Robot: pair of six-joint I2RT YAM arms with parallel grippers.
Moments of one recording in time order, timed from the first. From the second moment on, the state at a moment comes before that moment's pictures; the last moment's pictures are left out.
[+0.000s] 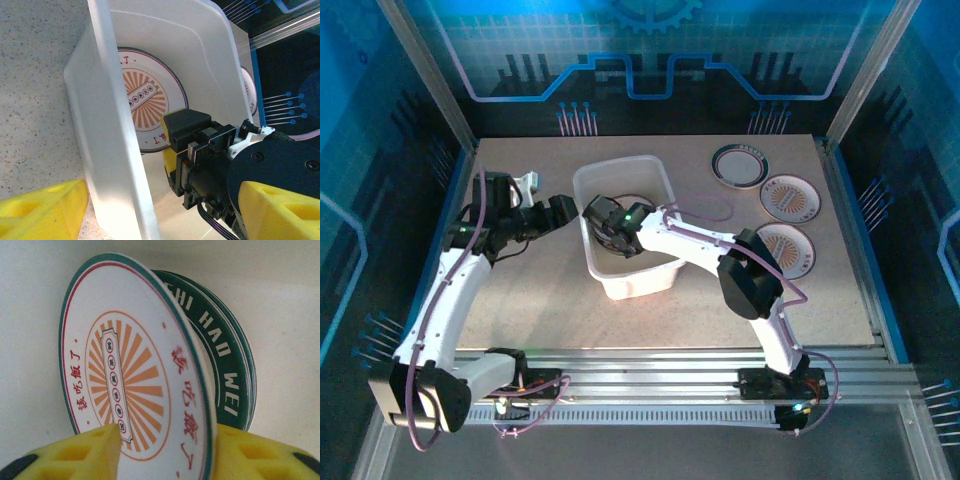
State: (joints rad) left arm -0.04 1.12 1.07 -0.68 0.53 -0.53; right arm 0.92 2.12 1.79 -0.86 0.53 2.01
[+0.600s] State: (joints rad) left arm -0.03 1.12 1.07 -0.68 0.53 -0.53; right arm 0.92 2.08 1.69 -0.69 0.54 1.92
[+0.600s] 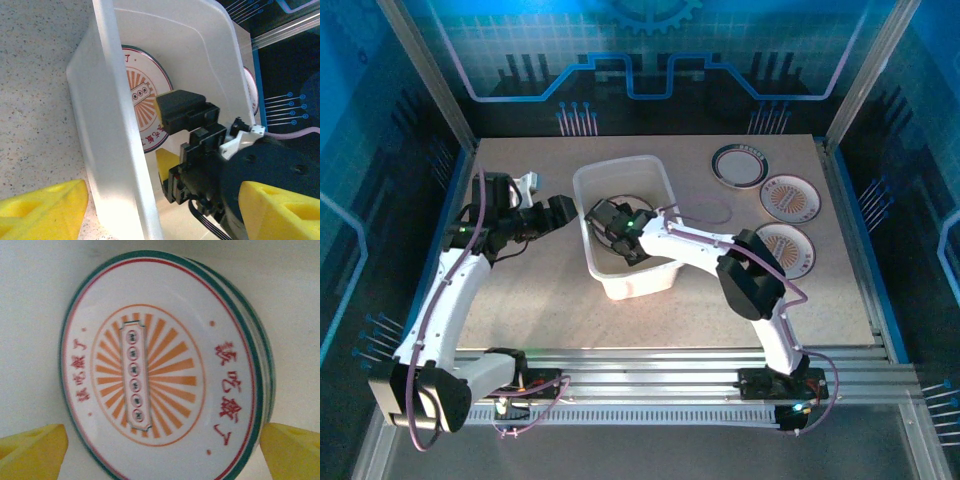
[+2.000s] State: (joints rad) left arm -0.14 1.19 1.01 -0.58 0.44 -0.64; right arm 0.35 0.87 0.54 -0.42 0.29 1.41
